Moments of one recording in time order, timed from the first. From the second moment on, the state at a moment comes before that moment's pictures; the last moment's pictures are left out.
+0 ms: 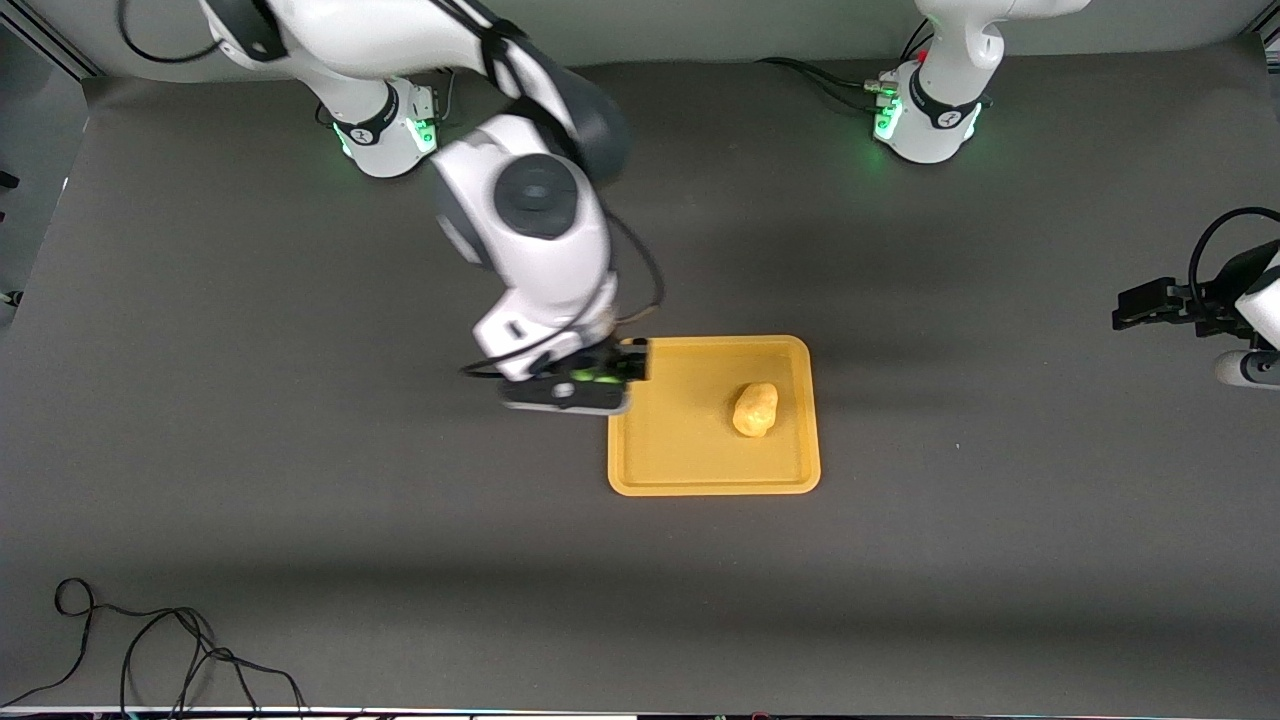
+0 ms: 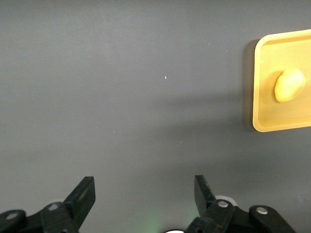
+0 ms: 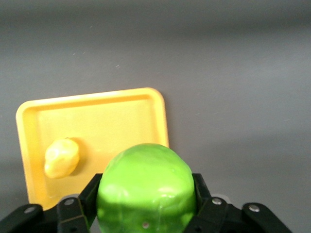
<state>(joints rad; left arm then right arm) -0.02 0.18 0.07 -1.46 -0.02 1.48 0.15 0.71 0.71 -0.02 -1.01 -0.04 1.78 0.83</state>
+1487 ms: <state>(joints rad) -0.02 0.18 0.07 -1.46 -0.02 1.48 0.15 0.81 1.07 -0.03 -0.98 -0.09 2.12 0.95</state>
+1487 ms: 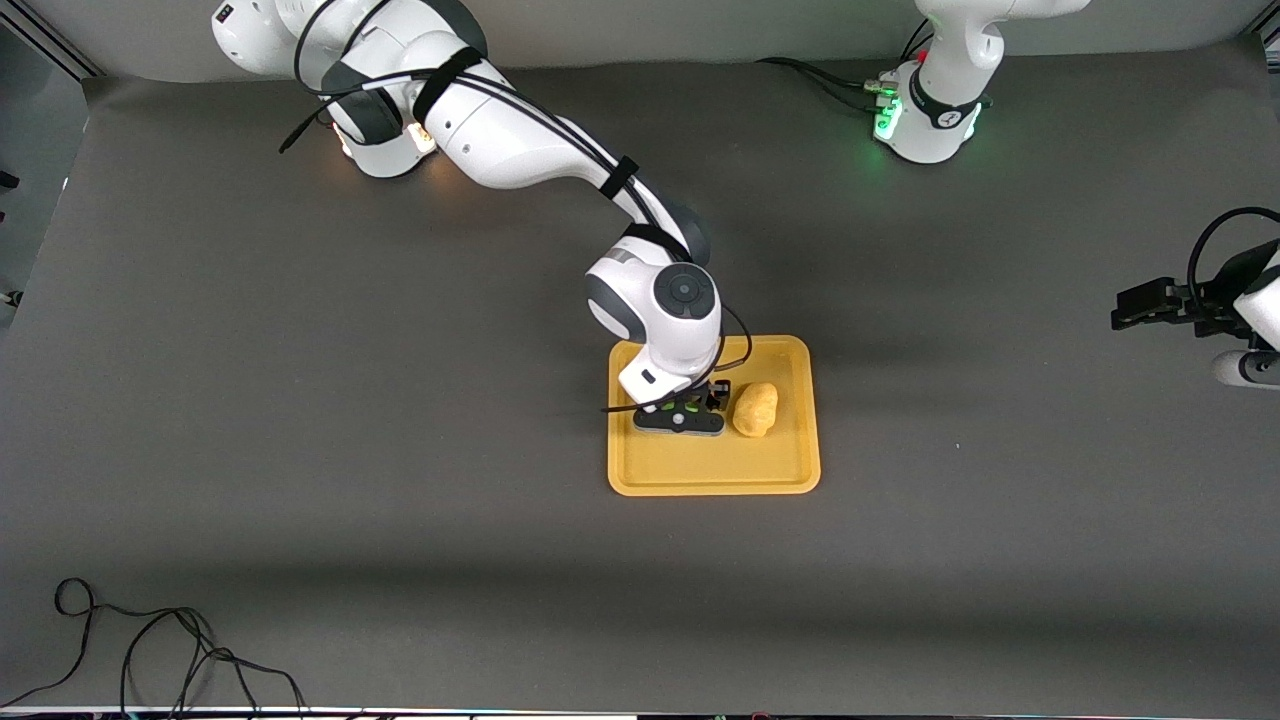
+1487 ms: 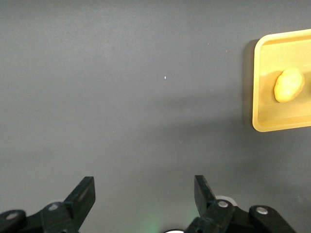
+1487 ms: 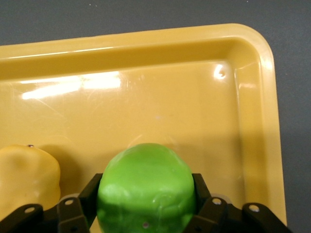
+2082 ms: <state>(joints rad) -0.02 0.18 0.07 -1.46 -0.02 1.48 0.15 0.81 1.09 -0.03 -0.98 -0.10 2.14 0.95</state>
